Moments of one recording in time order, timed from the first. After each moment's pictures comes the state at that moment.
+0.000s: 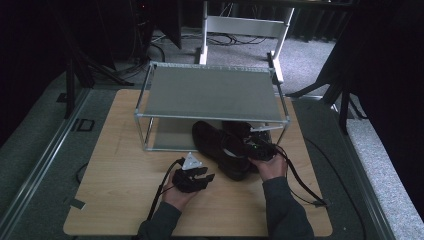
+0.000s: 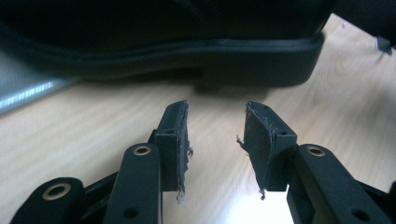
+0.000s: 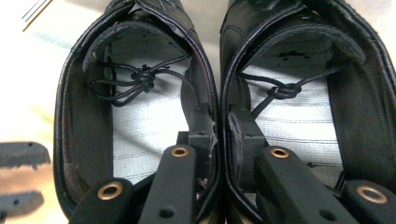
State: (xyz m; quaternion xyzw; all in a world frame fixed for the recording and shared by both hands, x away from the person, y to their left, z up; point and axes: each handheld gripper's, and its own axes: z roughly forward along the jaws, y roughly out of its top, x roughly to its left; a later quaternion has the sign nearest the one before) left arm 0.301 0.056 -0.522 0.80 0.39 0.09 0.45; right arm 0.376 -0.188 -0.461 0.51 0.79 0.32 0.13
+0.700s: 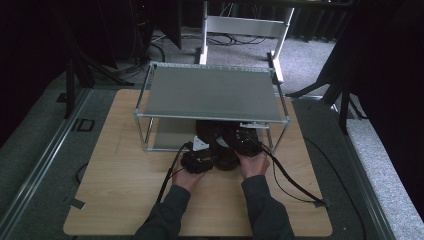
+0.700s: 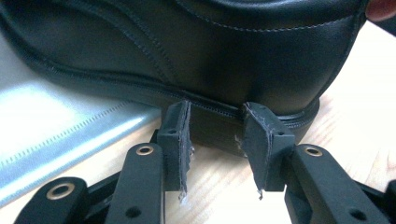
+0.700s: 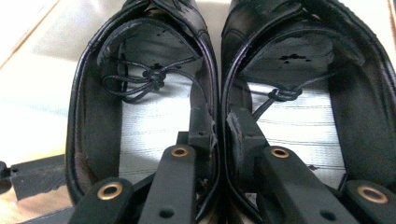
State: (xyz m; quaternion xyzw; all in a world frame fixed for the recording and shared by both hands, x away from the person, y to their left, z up) left arm 0.354 0.040 -0.522 0.79 0.42 0.13 0.42; right arm 0.390 -0.149 -0.477 0.57 0.72 0.34 0.19
